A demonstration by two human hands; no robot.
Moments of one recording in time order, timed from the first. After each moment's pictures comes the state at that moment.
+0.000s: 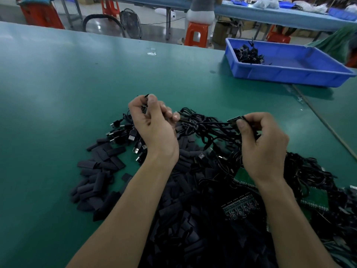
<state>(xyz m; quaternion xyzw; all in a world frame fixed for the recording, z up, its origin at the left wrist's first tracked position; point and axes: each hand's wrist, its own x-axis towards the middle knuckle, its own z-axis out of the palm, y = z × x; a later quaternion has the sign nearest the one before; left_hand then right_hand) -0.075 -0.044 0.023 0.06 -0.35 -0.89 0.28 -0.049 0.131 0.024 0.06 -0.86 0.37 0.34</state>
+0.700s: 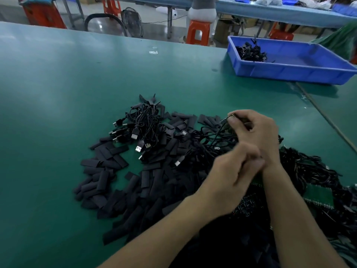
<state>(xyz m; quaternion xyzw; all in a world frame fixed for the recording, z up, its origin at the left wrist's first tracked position) -0.009 0.027 -0.016 -0.29 -0.71 -0.63 0.12 -0.074 0.130 0.026 0.06 -0.88 0.42 0.22</state>
